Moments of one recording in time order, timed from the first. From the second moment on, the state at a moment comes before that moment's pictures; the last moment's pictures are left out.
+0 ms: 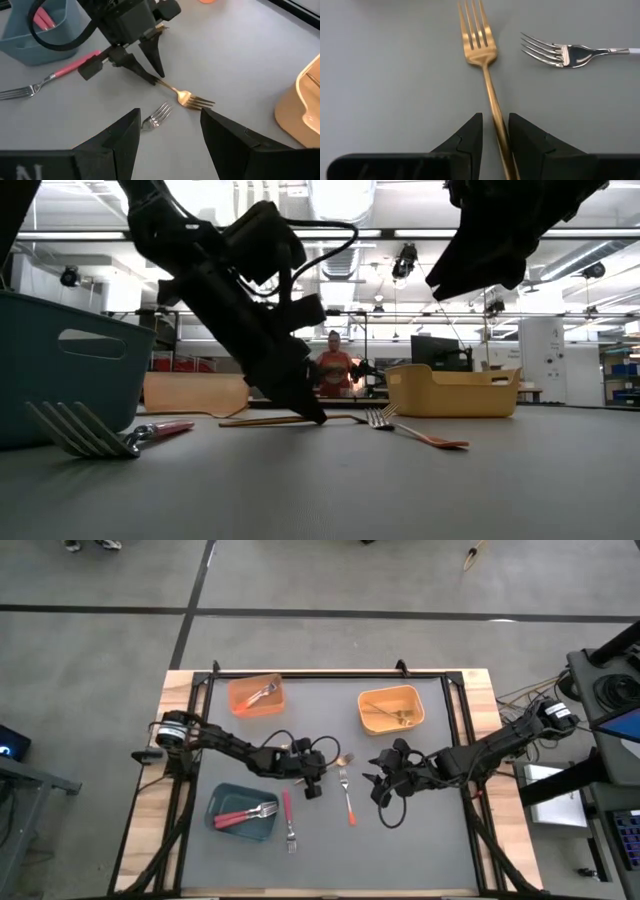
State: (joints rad) left arm -0.08 1.90 0.89 0.20 -0.30 -0.18; right arm 0.36 1.29 0.80 -0.30 0.56 0.64
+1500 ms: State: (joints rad) left arm -0.13 1.82 0.88 0.21 -0.38 -0.22; right arm 0.36 1.29 0.80 -0.25 0.58 0.70
